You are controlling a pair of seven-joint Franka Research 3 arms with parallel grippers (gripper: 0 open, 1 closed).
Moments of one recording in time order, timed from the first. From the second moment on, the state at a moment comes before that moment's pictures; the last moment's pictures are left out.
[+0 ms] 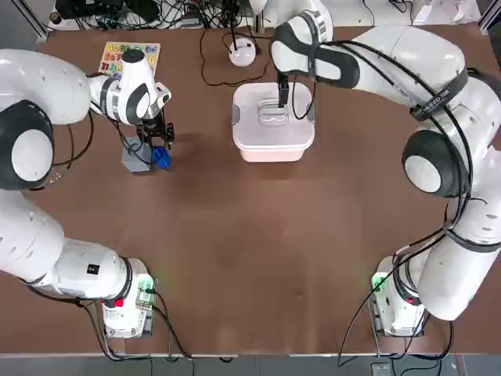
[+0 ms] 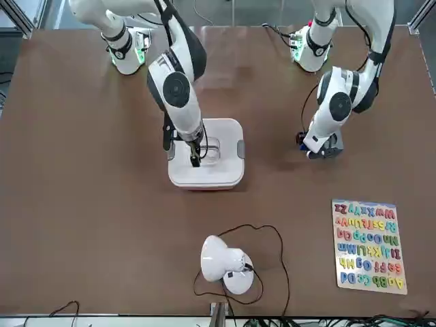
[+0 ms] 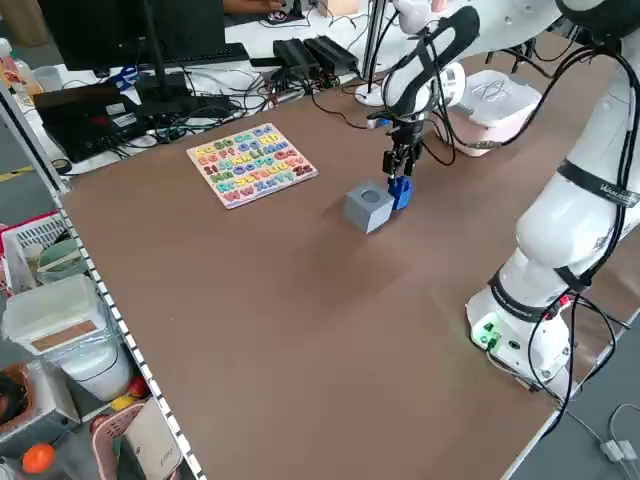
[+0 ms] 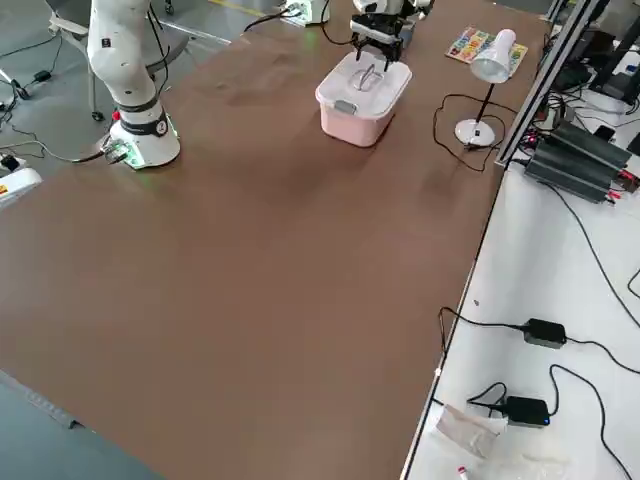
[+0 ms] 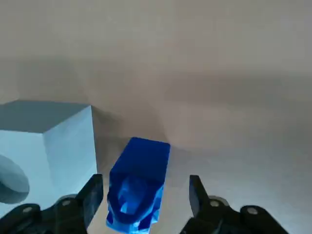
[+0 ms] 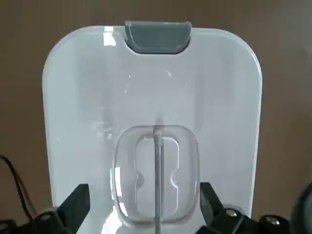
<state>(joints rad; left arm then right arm) -0.14 0.15 -0.12 -2.45 0.07 2.40 -0.39 0.76 0.45 -0.07 -1.56 0.13 1.98 2.19</state>
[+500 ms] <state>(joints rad) -0.13 0.18 -0.12 -2.45 0.08 2.40 -0.39 0.78 0.46 -0.07 -1.62 0.13 2.04 2.19</state>
